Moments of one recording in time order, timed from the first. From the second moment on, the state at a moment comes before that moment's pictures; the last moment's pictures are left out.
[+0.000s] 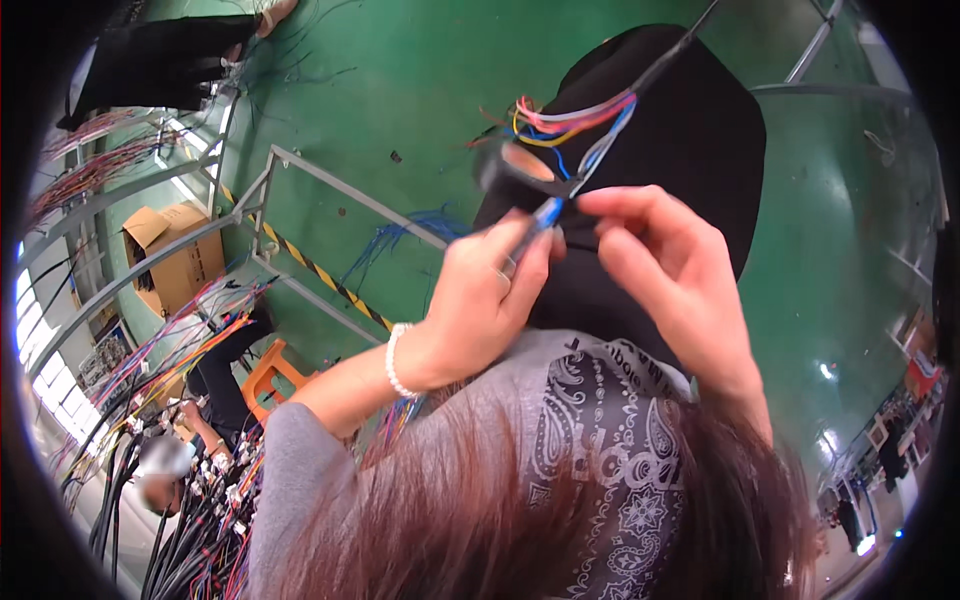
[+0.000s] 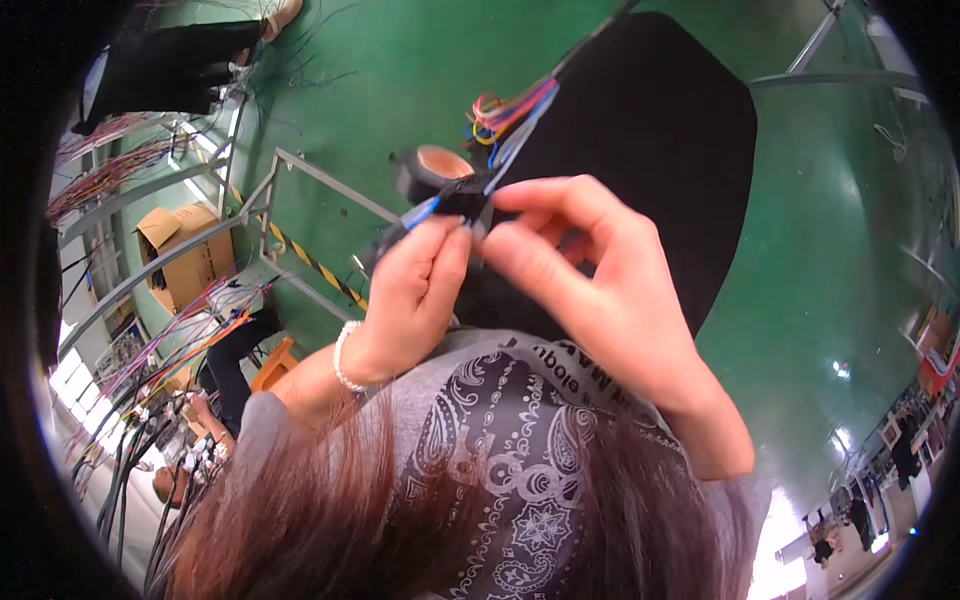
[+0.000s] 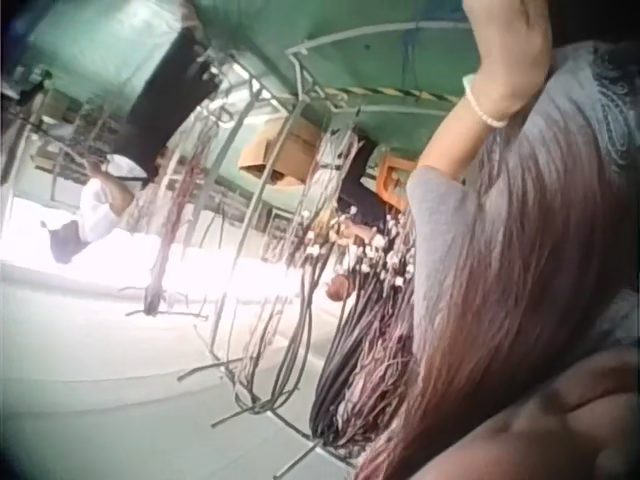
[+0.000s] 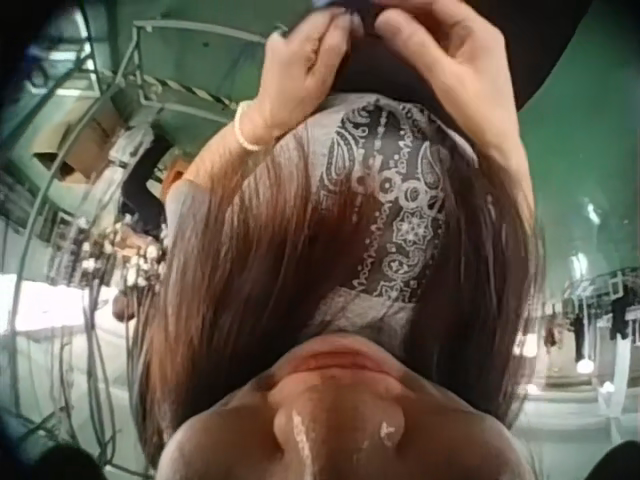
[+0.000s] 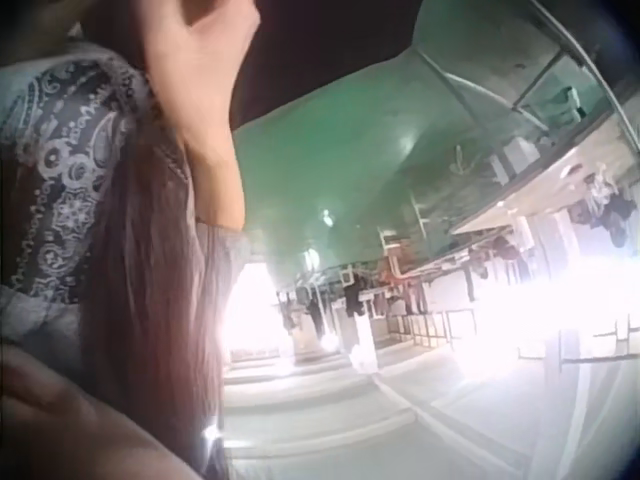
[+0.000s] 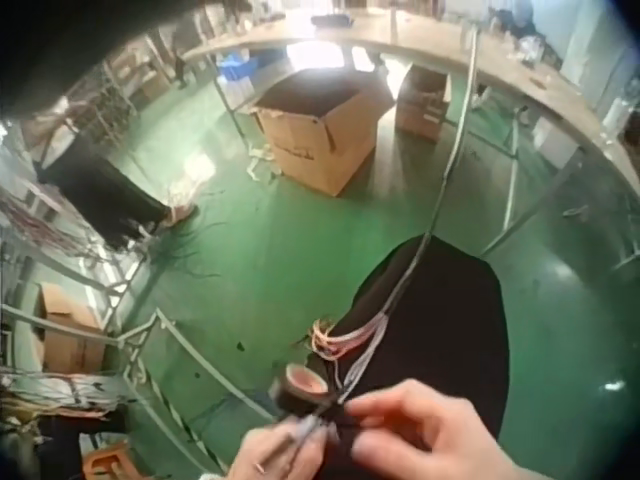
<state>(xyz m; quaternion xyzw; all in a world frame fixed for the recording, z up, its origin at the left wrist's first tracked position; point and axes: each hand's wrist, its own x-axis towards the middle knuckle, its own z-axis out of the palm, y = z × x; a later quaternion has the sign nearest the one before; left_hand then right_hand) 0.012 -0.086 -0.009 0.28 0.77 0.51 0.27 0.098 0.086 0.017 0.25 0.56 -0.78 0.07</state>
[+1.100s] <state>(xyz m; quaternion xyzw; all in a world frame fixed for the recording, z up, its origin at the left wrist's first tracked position) 0.024 -0.078 -0.002 0.36 0.71 0.49 0.34 0.106 0.075 -0.005 0.31 0.36 -0.88 0.05</state>
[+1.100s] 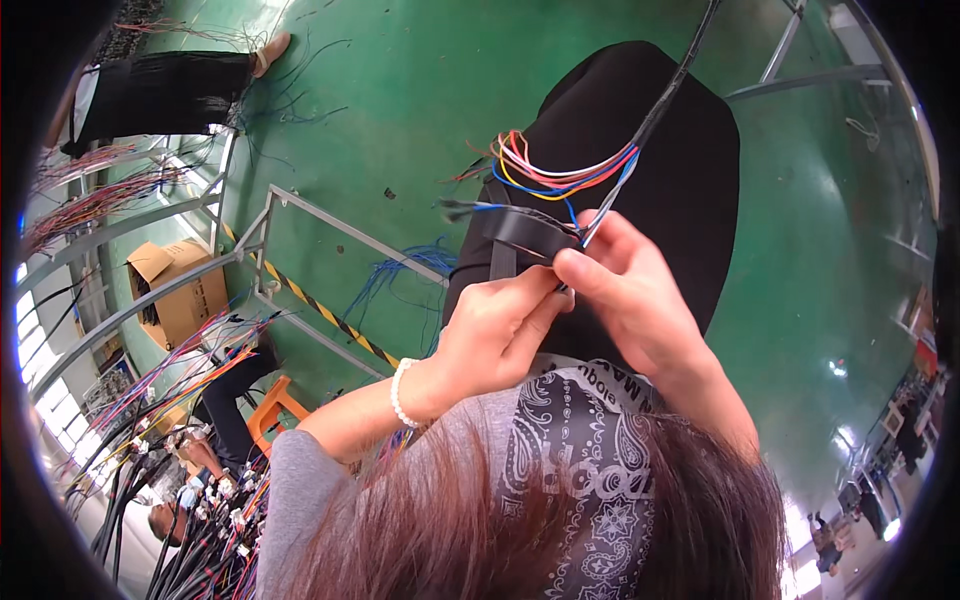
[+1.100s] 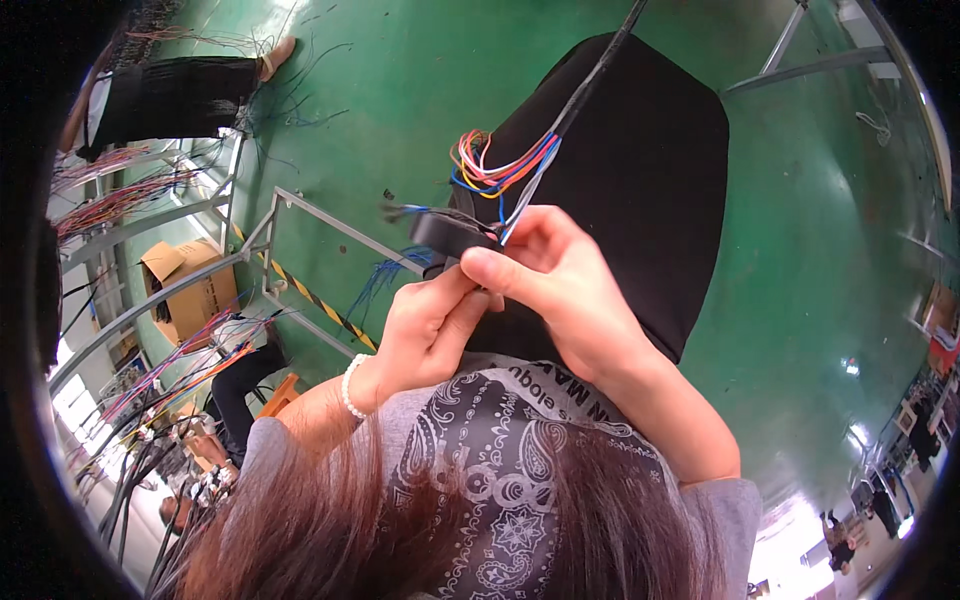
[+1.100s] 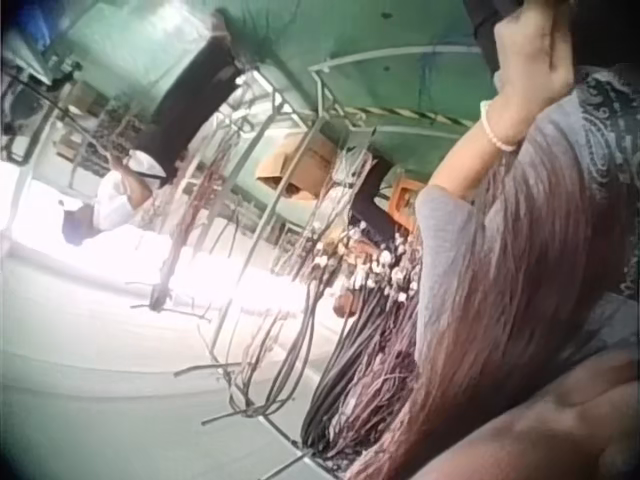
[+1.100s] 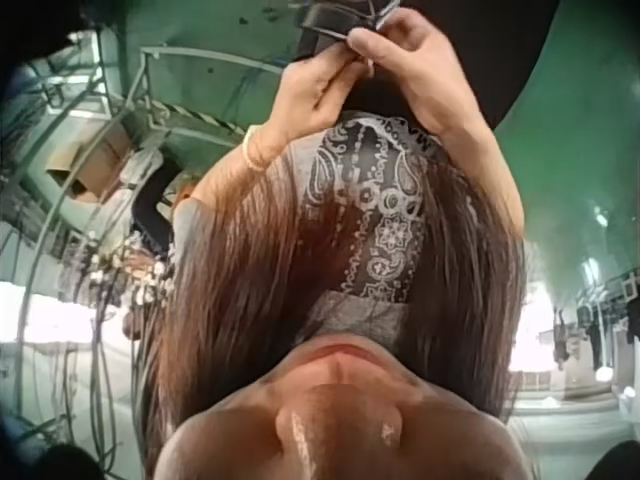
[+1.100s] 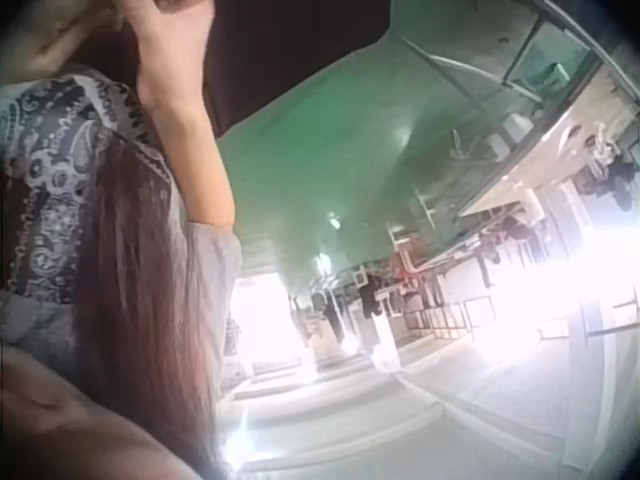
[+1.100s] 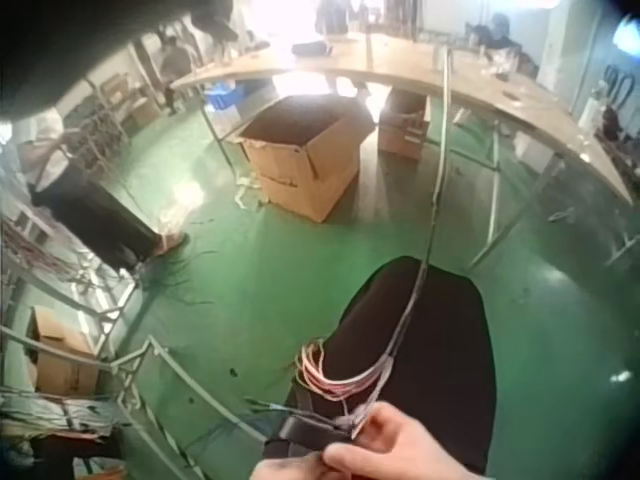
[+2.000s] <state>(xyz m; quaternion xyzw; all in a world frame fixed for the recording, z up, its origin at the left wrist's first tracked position) 0.015 -0.067 0.003 0.54 0.78 0.31 0.05 0.153 0.091 0.042 0.30 0.53 -0.79 0.05</state>
